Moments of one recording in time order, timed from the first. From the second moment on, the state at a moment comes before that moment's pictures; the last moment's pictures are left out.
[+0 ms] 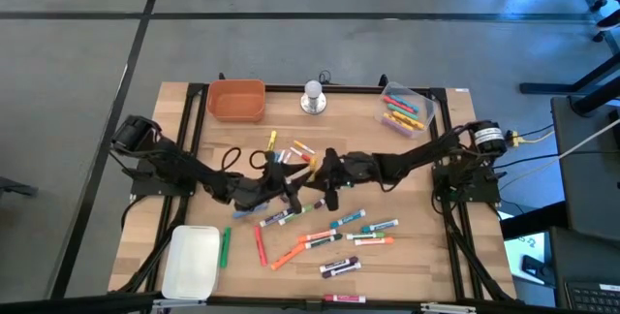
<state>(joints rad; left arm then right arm) -0.38 1.58 0.76 0.80 -0.92 -0.17 0.06 1.70 0.79 0.61 0.03 0.29</state>
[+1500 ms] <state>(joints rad) -0.27 1.53 0.75 0.16 -0.97 -0.47 0.25 1.37 0.79 -0.20 0.72 0.39</state>
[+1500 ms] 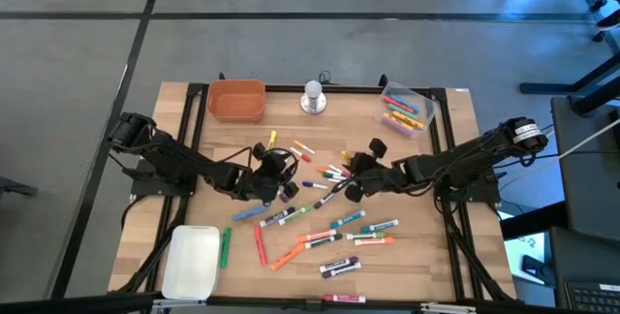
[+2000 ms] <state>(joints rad) -0.25 1.53 0.75 0.16 -0.88 -0.45 0.01 1.38 0.79 -0.73 0.67 0.42</state>
